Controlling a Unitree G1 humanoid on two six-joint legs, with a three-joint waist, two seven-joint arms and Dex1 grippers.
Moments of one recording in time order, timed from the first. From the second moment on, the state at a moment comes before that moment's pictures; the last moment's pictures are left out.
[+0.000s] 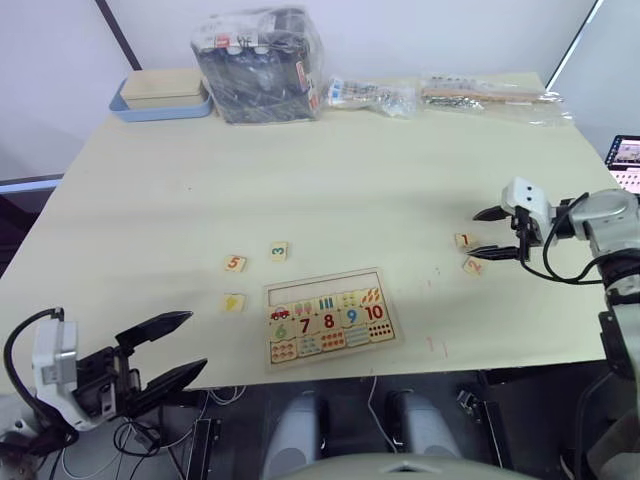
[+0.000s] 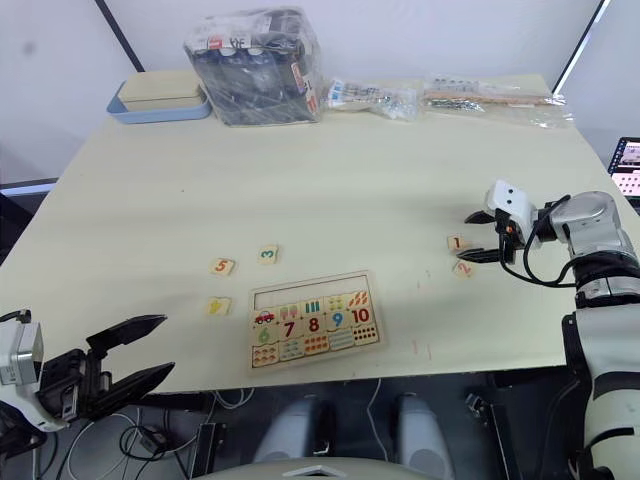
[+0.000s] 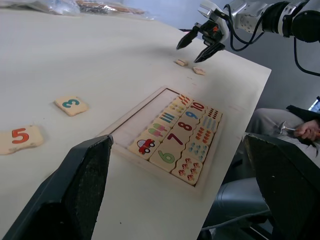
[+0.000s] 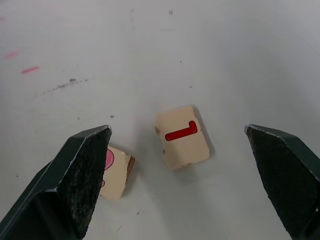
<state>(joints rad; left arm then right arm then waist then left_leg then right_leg) 0.51 0.67 0.63 -0.24 -0.81 0.23 -1.40 -0.96 -0.72 0.17 1.17 -0.02 -0.24 1.42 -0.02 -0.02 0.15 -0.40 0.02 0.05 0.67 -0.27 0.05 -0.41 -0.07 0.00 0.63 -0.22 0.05</state>
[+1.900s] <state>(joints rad) 0.50 0.65 0.64 -0.24 -0.83 0.23 -1.39 -0.95 -0.68 0.13 0.94 -0.04 -0.16 1.46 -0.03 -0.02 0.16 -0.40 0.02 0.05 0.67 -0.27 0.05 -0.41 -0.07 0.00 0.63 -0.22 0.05</state>
